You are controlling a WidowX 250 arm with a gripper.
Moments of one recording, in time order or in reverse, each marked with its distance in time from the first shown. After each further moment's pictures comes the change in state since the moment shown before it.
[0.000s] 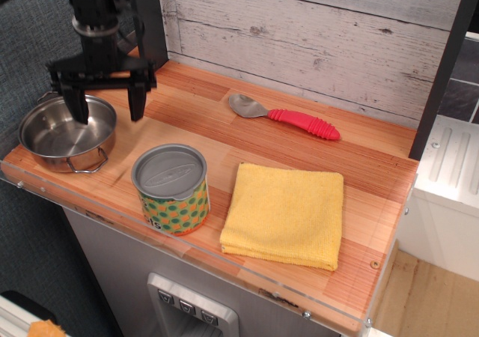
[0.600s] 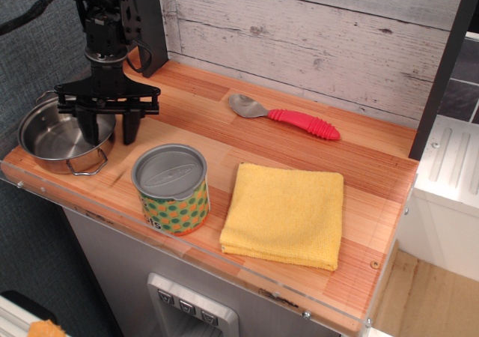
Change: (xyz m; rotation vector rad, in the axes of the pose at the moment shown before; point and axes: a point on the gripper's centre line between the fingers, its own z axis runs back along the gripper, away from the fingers) arm -0.005 0.000 -0.034 0.061 0.046 -0.017
